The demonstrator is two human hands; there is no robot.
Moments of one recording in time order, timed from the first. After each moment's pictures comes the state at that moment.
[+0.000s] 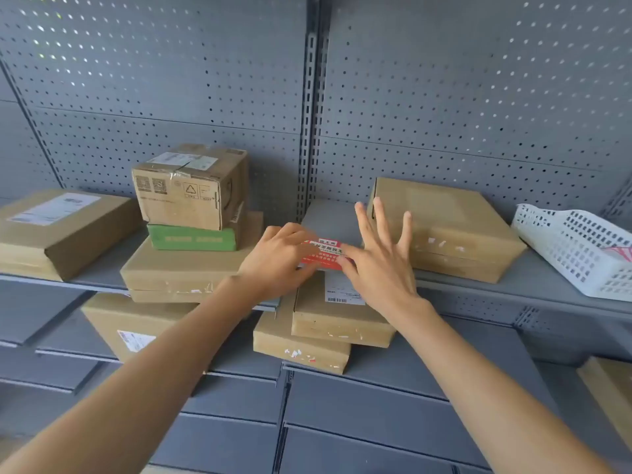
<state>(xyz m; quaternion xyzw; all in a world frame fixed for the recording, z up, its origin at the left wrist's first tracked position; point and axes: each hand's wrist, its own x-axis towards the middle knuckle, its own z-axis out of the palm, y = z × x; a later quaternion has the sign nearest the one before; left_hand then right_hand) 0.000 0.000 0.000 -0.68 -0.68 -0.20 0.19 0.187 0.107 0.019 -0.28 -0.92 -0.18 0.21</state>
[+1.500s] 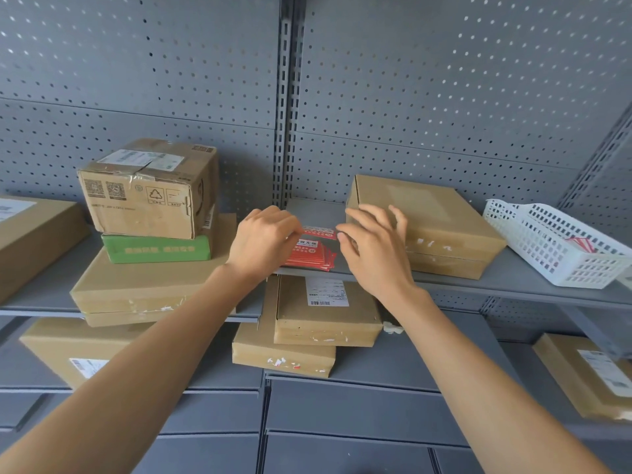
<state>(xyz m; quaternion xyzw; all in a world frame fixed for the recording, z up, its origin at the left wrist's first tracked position) -0.030 0.041 0.010 -0.65 -0.63 -0.34 0.27 0.175 0.133 0.025 -0.29 -0.88 -0.12 0.36</state>
